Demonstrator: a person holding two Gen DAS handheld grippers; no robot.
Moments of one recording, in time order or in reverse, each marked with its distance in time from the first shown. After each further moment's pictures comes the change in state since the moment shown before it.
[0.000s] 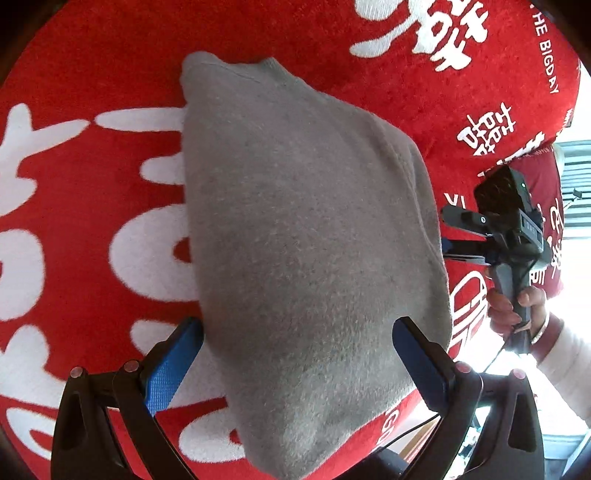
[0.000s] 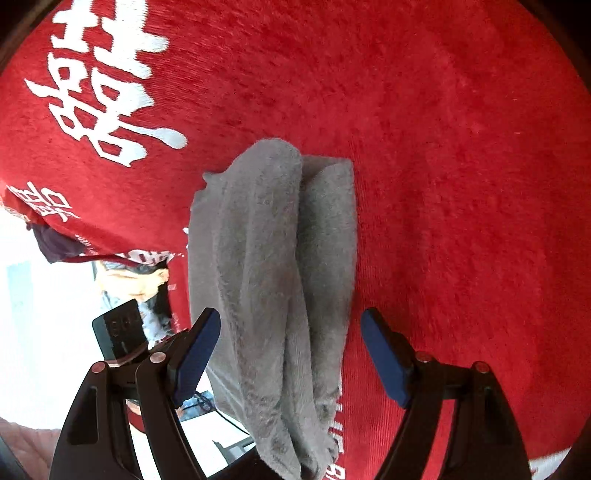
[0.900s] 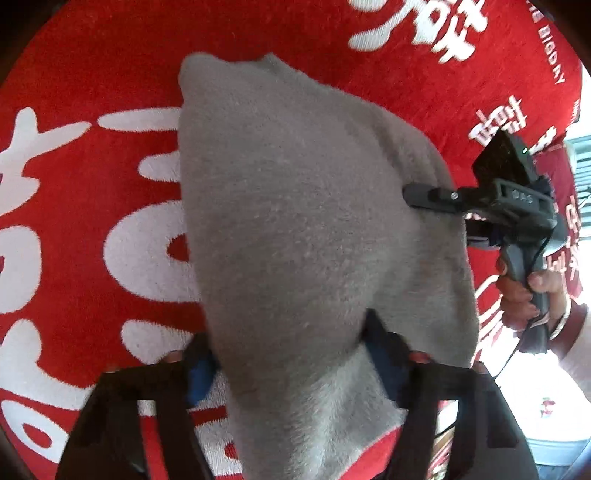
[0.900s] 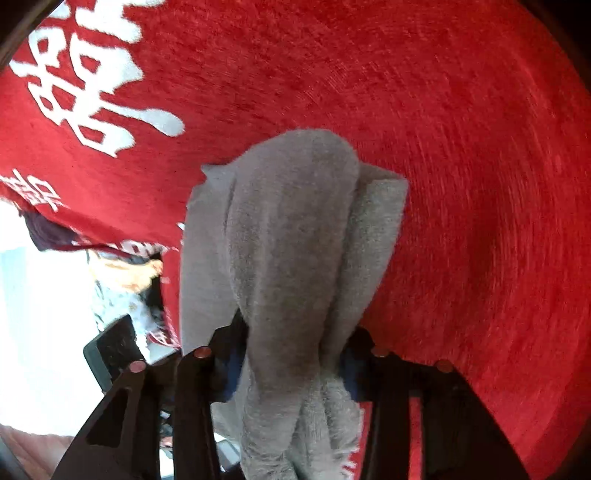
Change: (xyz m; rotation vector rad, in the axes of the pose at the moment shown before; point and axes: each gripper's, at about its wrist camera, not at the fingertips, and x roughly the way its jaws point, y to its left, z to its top) left arm 0.004 -0.005 -0.013 0.012 -0.069 0.067; right arm 0.029 0.020 0.008 -0.036 0.012 -0.027
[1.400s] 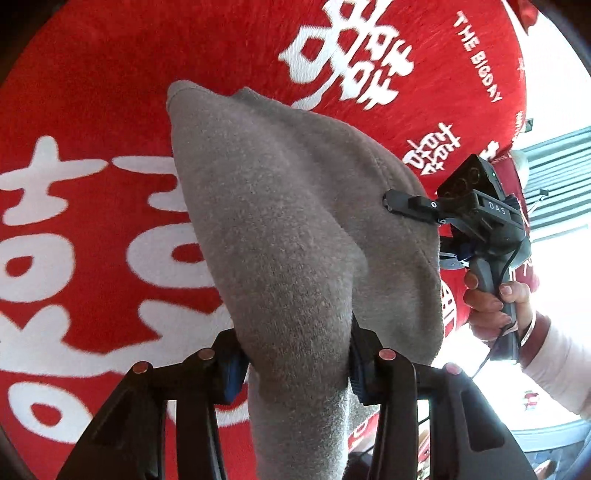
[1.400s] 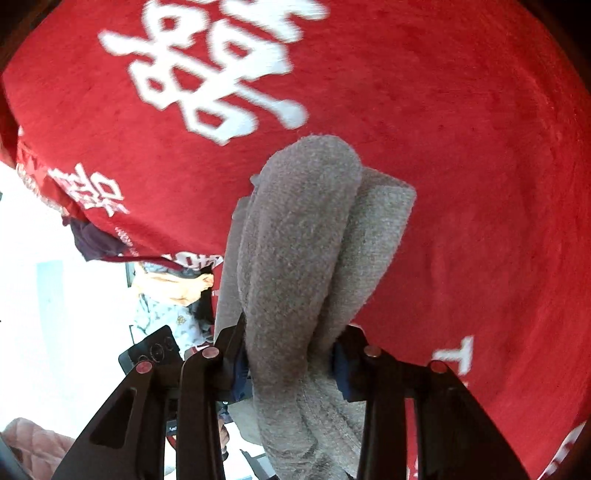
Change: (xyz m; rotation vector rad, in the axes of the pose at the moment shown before) left arm -0.094 0.010 -0.033 0.053 -0.109 -0.149; right arm -0.031 0.063 -0.049 0.010 -0.085 0.153
